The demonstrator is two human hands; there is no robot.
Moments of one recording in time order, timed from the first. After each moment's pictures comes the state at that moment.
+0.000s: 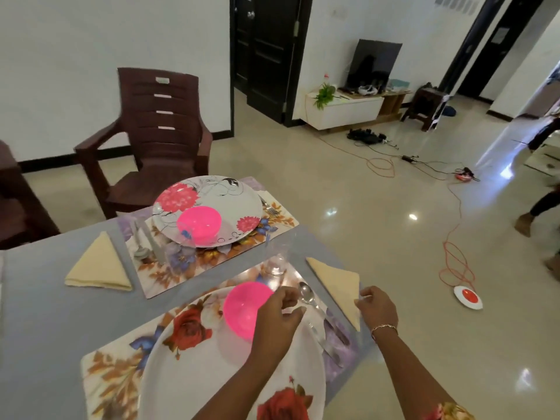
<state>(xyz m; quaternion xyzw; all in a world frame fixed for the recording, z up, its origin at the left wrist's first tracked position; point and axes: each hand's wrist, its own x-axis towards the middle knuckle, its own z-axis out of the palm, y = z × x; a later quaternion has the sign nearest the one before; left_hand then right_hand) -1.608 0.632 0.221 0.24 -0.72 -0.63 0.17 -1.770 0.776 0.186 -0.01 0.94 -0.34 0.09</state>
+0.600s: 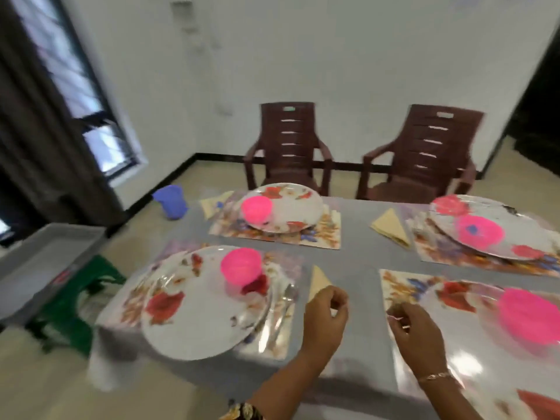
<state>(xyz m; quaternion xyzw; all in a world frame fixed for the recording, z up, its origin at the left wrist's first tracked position) -1.210 0.599 0.234 0.47 -0.66 -0.41 0.41 -1.373 0.637 0.208 -0.51 0.76 -0.39 0.09</state>
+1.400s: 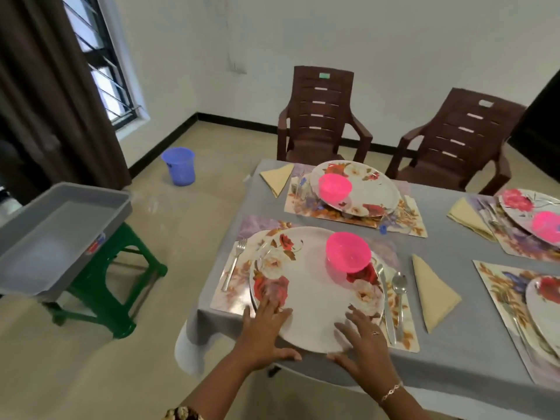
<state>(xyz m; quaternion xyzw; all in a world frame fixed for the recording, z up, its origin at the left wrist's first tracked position) -0.833 0.519 0.145 0.49 -0.83 -0.26 -0.03 -1.062 0.591 0.127 -0.72 0.68 -0.15 0.02</state>
